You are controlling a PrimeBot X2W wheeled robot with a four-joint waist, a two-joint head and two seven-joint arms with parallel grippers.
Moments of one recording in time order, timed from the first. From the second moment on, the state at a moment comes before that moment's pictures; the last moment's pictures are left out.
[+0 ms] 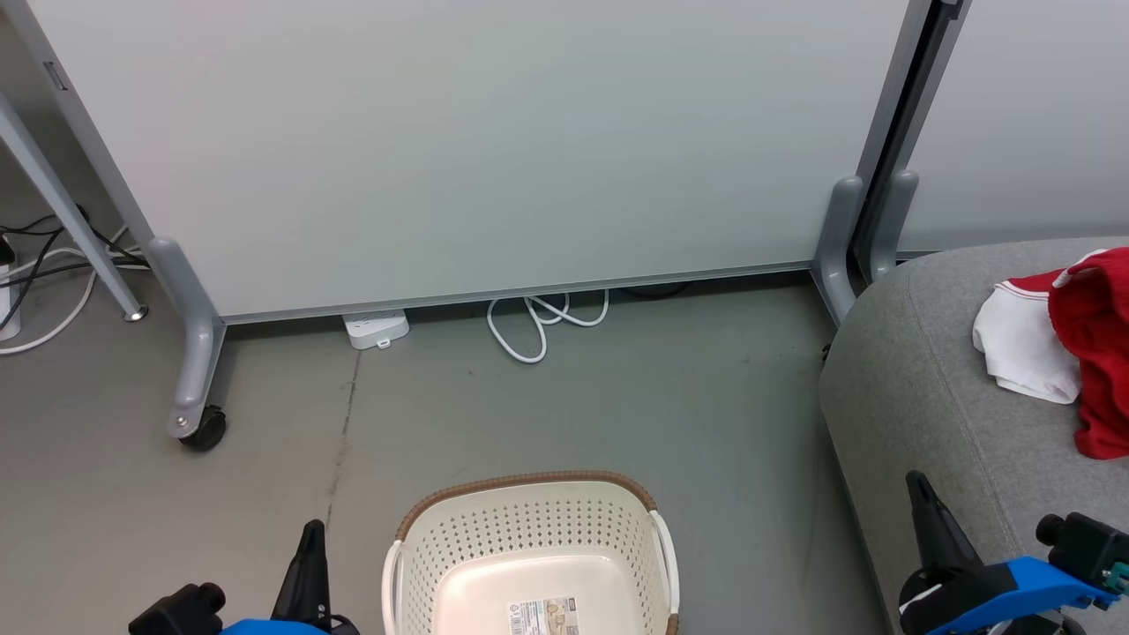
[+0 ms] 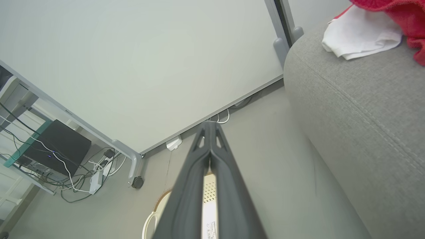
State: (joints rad) left arm 0.04 0.08 -0.08 0.35 -0.71 -0.13 -0.15; right arm -0.02 -0.05 -0.09 0.28 0.59 0.13 -0.01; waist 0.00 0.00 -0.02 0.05
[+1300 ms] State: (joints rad) left arm -0.03 0.07 0.01 0.30 -1.16 -0.13 -0.02; right arm -0.06 -0.05 -0.10 0.26 1.10 0.13 0.05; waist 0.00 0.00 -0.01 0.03
